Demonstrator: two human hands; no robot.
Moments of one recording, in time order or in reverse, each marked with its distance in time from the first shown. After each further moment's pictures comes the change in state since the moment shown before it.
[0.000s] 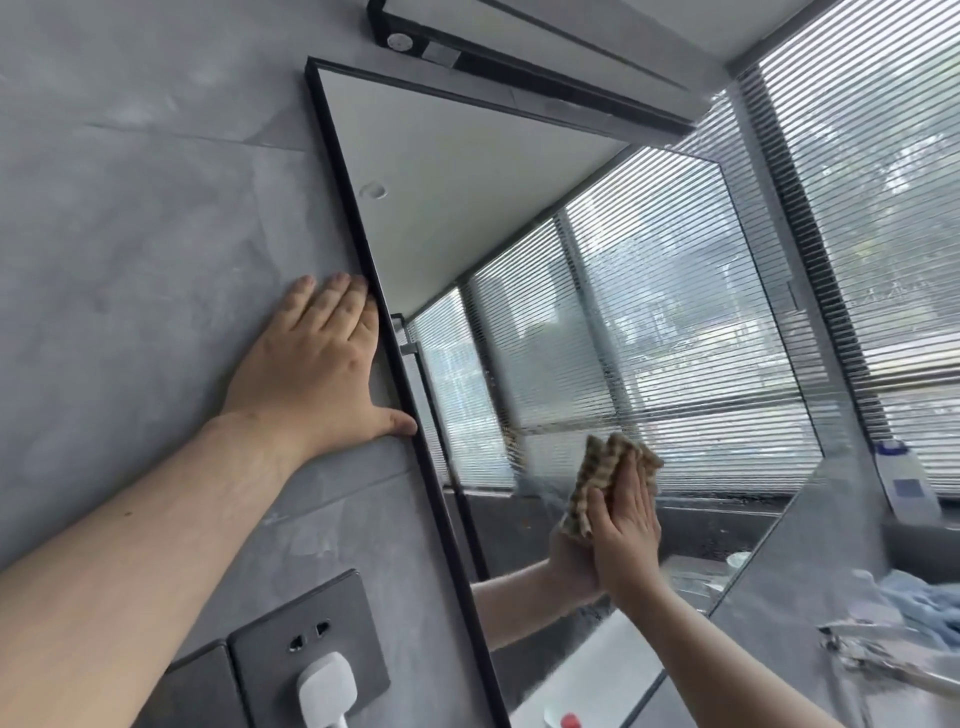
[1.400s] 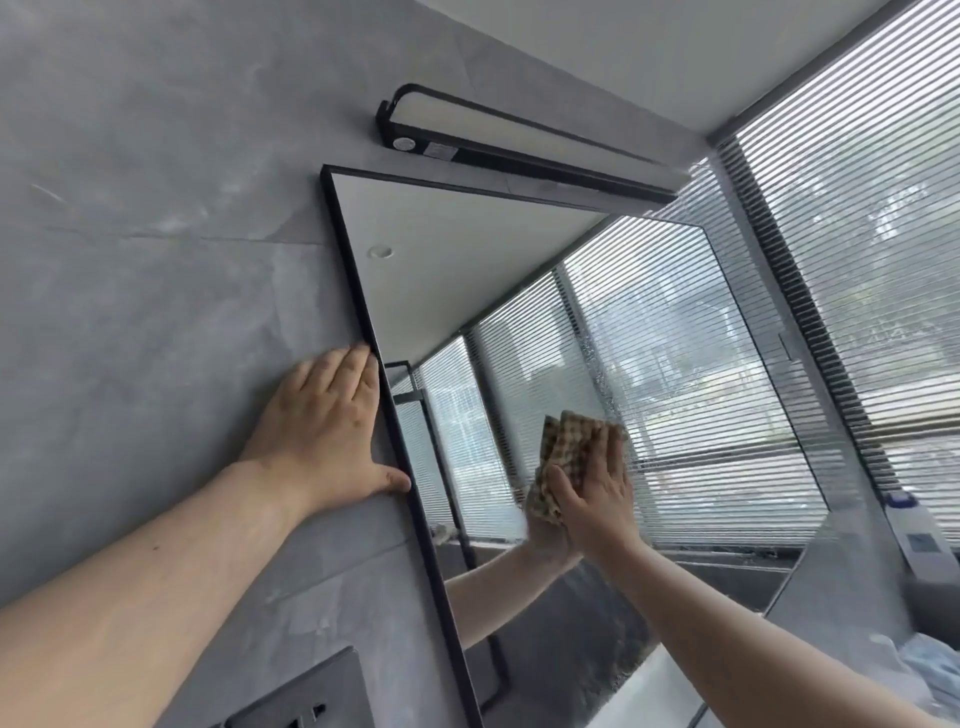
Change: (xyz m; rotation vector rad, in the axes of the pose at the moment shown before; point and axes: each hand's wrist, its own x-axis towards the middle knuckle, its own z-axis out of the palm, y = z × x) left_hand 0.012 -0.005 -0.021 0.008 -0.086 -0.040; right_hand 0.076 -0.068 -0.015 -0.152 -0.098 -0.109
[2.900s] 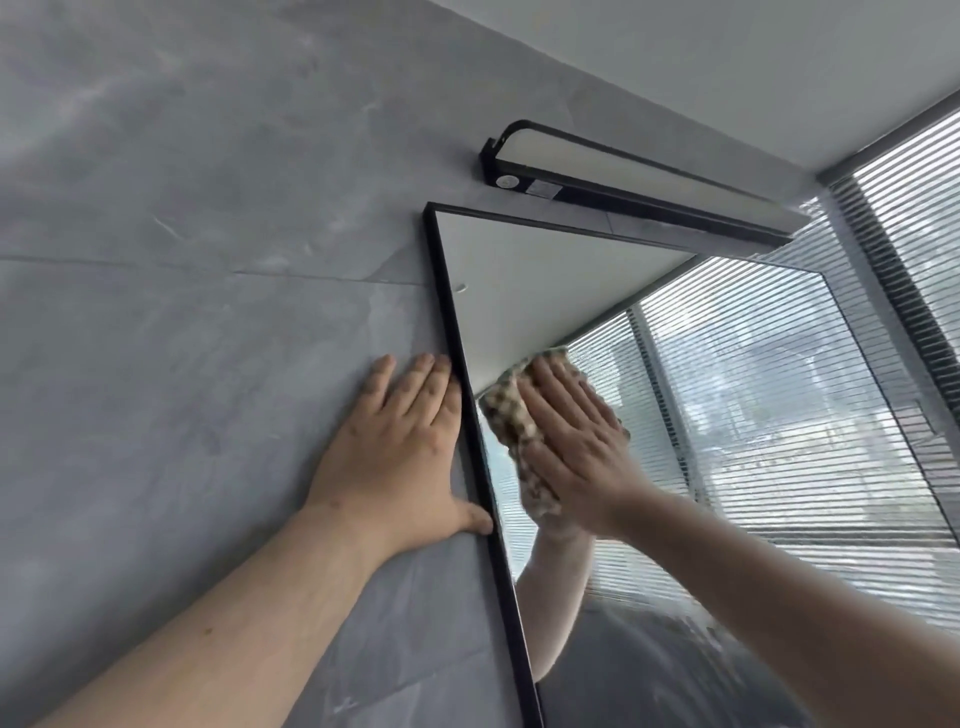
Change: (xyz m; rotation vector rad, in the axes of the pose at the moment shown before) left_hand 0.024 -0.020 0.008 -0.126 0.078 -0.014; right_hand 0.071 -0.141 -0.013 -0.115 0.029 -0.878
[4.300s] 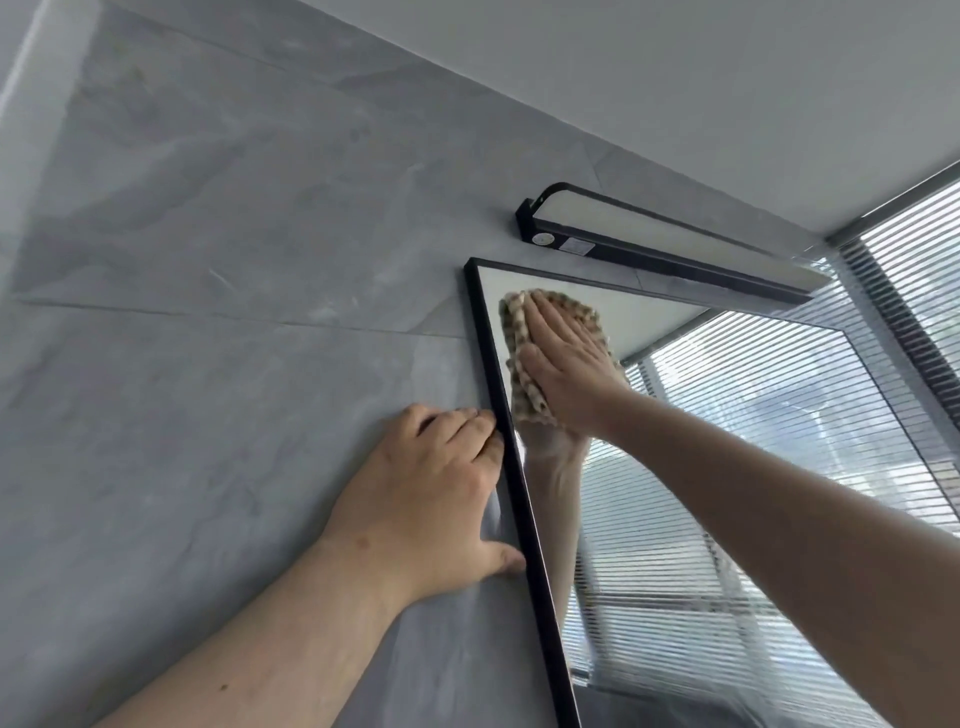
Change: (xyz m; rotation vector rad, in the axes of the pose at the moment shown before) left_hand 0.012 -0.031 0.003 -0.030 0.139 0.178; right_hand 0.137 -0.018 -0.033 -0.011 -0.074 0.160
